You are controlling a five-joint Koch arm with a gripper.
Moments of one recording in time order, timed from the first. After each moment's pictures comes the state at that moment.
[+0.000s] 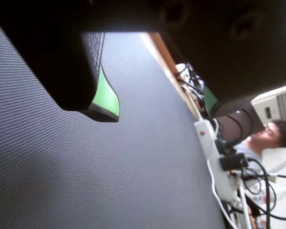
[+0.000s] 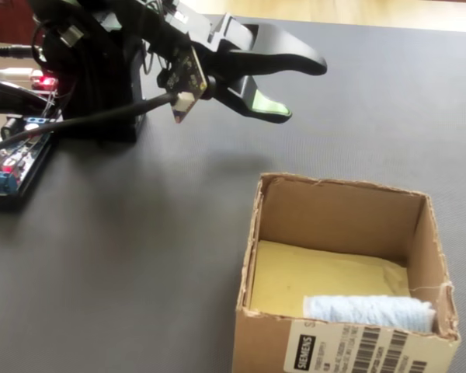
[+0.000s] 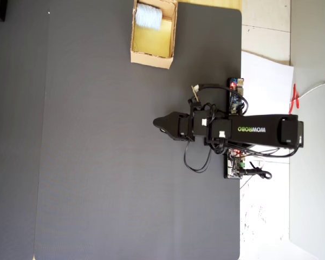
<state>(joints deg) 3.8 130.6 174.4 -15.6 85.2</state>
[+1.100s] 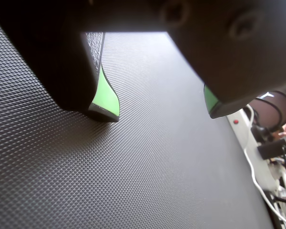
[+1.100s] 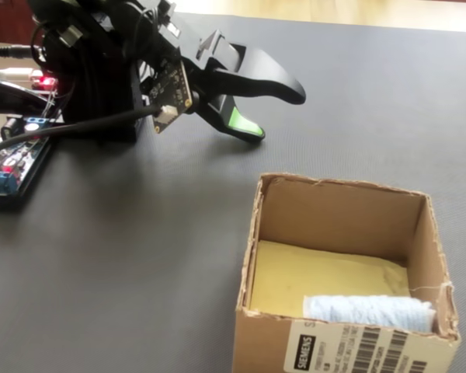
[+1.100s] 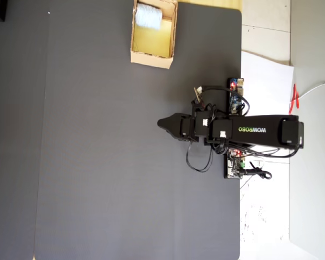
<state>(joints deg) 4.8 130.6 176.2 -4.0 85.5</state>
